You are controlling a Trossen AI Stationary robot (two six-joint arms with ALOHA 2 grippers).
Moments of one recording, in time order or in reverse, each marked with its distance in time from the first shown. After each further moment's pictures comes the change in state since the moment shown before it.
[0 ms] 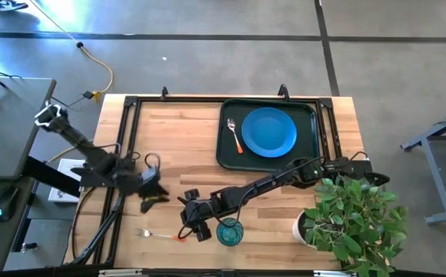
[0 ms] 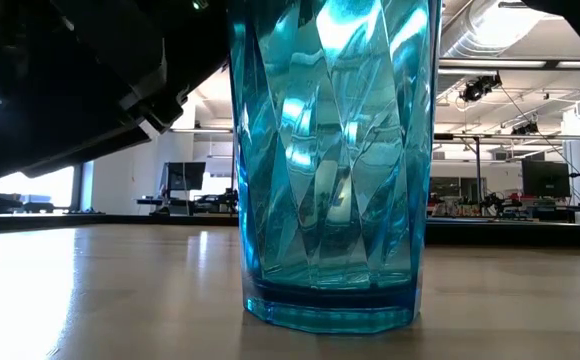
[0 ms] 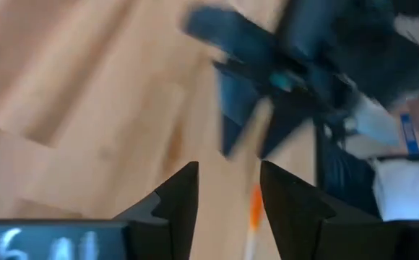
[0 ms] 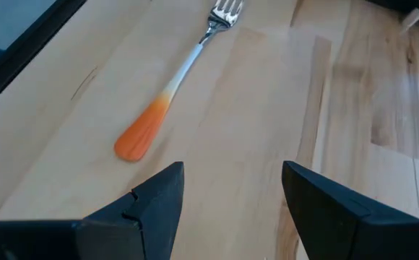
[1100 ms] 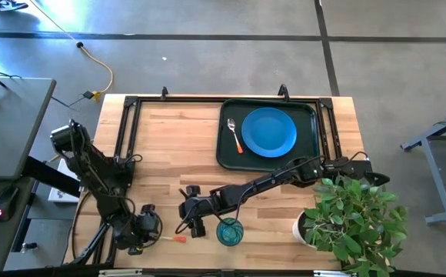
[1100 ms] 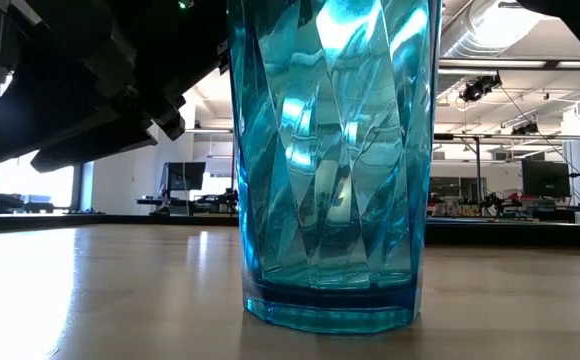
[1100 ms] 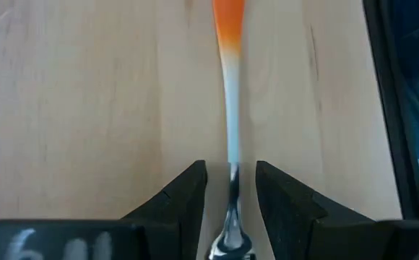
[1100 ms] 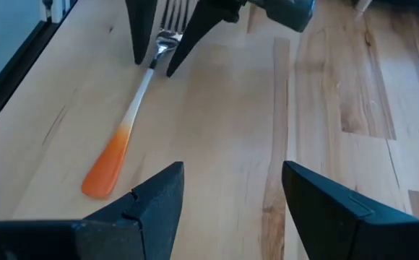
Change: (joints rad) left arm -0.402 0.724 0.078 0.262 0.012 -0.025; right arm -0.010 0.000 0.000 0.039 0.052 0.165
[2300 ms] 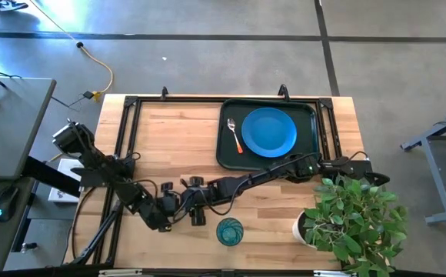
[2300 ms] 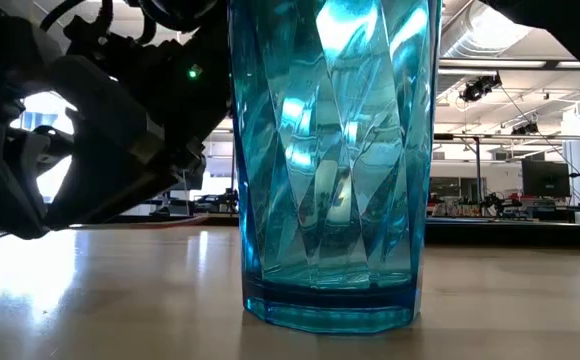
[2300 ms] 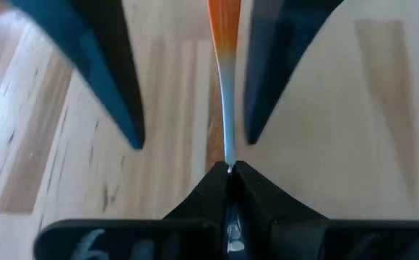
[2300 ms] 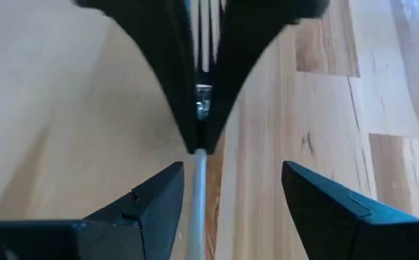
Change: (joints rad) left arm 0.345 0.000 -0.001 0.066 -0.205 0.379; right arm -0.072 0.034 0.001 -0.096 -0.008 0.018
